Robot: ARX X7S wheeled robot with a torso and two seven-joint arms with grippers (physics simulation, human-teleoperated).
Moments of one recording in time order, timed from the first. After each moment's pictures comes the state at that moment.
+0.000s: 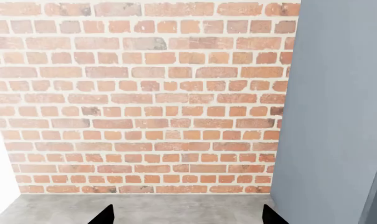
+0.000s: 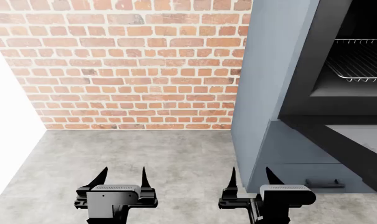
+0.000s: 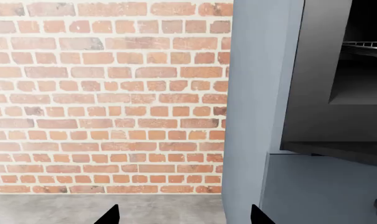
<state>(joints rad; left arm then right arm) 0.00 0.00 0.00 0.00 0.00 0.00 0.00 0.00 0.00 0.00 0.00 0.00 0.00 0.00</state>
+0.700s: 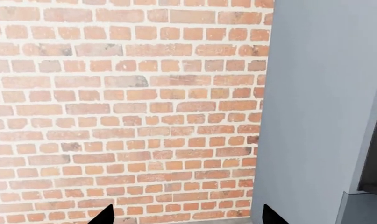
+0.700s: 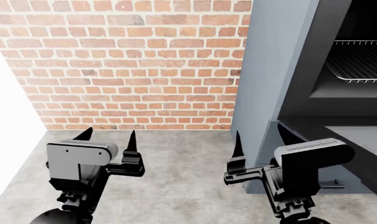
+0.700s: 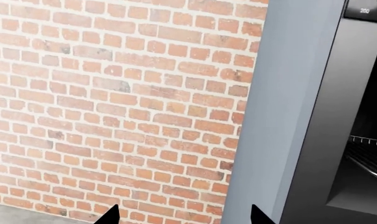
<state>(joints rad) -0.16 -0.18 -0.03 0.65 -0.25 -0.76 -0.02 0.13 0.16 -0.09 -0.74 0.03 0.74 -0.01</state>
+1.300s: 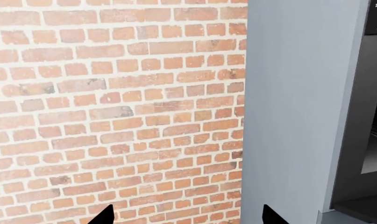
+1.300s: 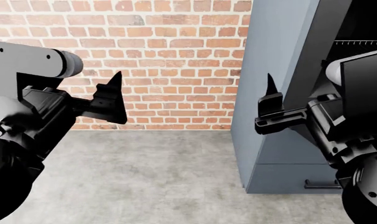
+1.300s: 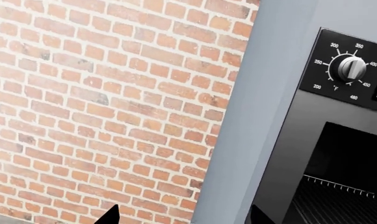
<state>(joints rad) -0.90 -0.48 -0.20 0.65 -1.53 -1.46 -0.84 0.90 0.55 0.09 -0.80 1.41 1.48 0.89</state>
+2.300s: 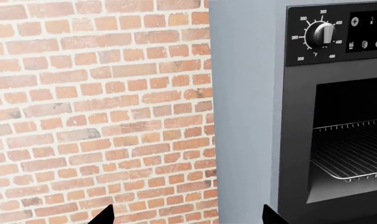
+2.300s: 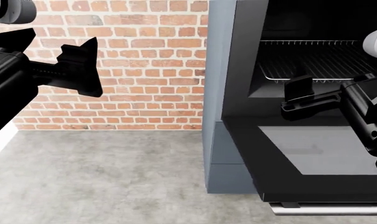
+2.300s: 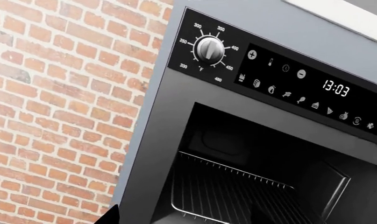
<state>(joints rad) -1.18 -0.66 -0.04 0.50 -1.93 -1.36 -1.16 1.11 0.76 -0.05 -0.68 1.72 1.43 1.14</state>
